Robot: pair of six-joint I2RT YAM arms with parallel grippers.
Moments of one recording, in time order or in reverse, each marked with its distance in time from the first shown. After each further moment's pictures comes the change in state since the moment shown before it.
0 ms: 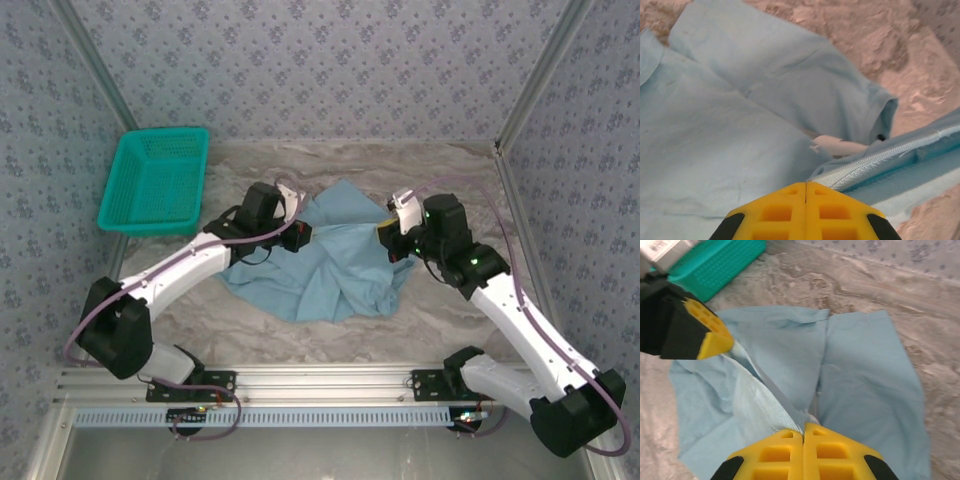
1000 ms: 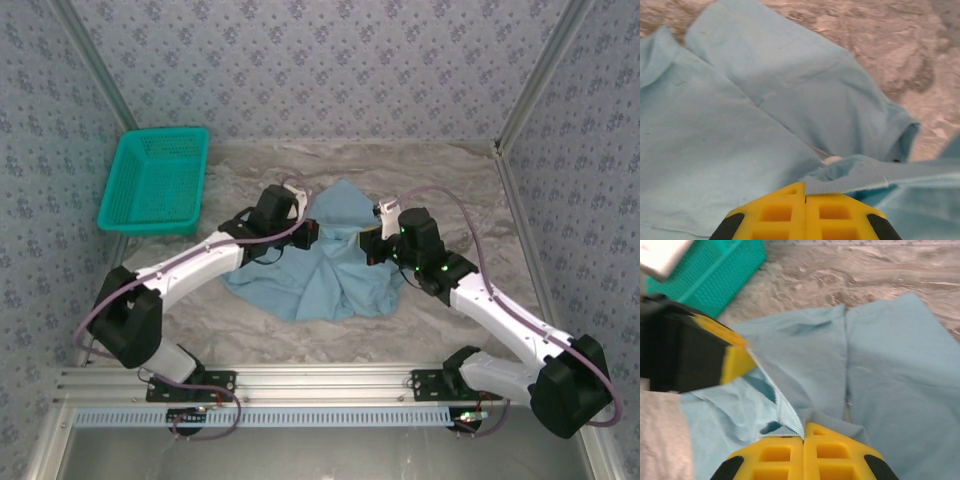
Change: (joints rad) left arm -0.053 0.064 0.012 0.048 -0.107 -0.096; right arm 0.106 0.092 -0.208 0.357 0.067 0.253
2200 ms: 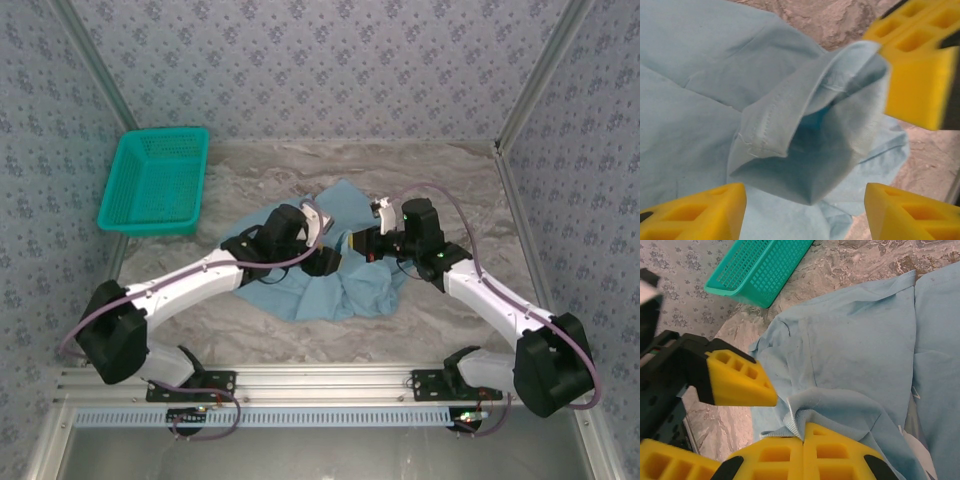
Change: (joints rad) left arm -0.148 -0.067 -0.061 -0.021 -0.023 0.112; right arm -0.108 0.128 0.004 0.117 -0.418 0.108
